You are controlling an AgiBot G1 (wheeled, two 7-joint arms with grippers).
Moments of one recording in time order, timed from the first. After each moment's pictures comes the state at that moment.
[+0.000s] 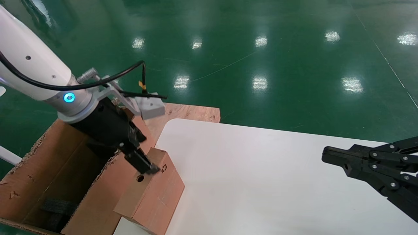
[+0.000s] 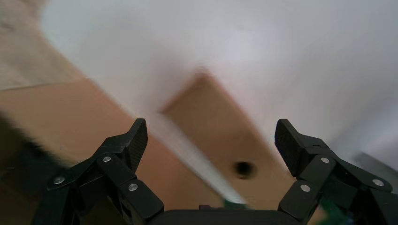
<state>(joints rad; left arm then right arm) -2.16 0.69 1.50 -1.35 1.46 1.57 -1.23 1.09 -0.59 -0.32 1.27 -0.70 -1.48 0.16</state>
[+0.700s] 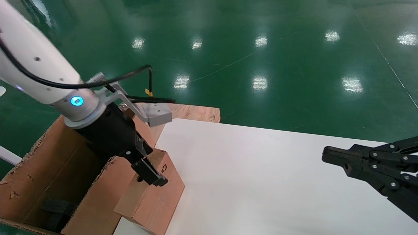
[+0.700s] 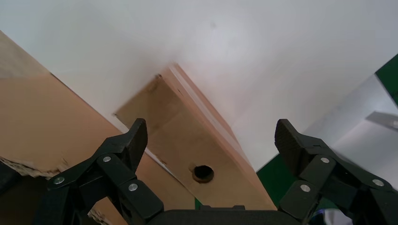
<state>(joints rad) -2.21 0.75 1.60 -1.33 1.40 1.57 -1.29 1.09 -0.59 -0.32 1.27 -0.70 -1.48 0.16</state>
